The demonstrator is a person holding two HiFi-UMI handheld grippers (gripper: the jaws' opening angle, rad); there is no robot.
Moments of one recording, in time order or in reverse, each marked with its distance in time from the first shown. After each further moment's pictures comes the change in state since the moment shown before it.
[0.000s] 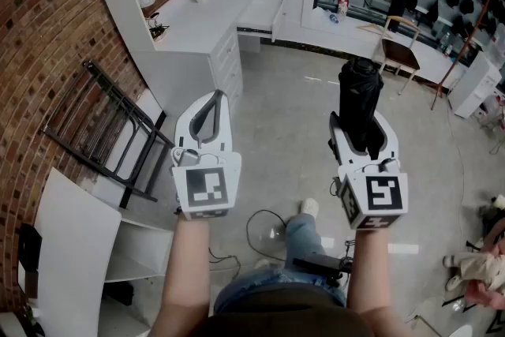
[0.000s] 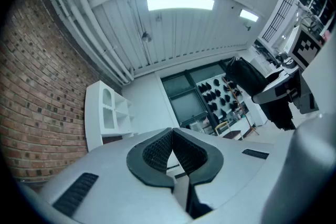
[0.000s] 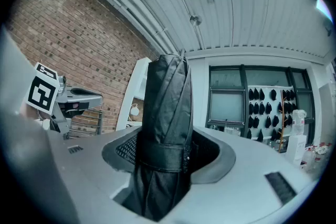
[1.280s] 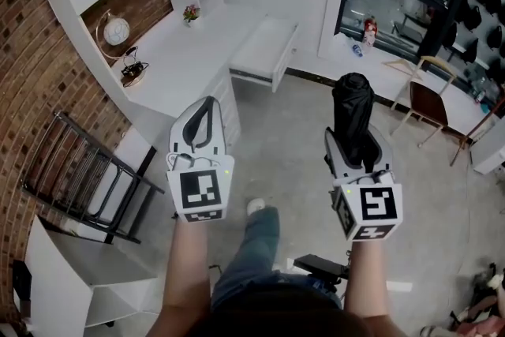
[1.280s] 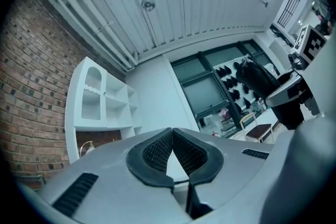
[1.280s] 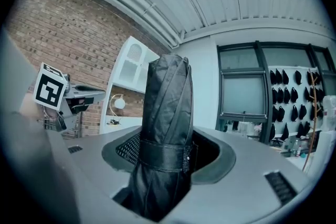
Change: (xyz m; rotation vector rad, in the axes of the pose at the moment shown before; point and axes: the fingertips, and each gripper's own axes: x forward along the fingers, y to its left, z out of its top) left arm 0.422 0.023 -0.110 0.013 0.116 0.148; right arm 0.411 -0.185 -0.076 0.023 0.040 0.157
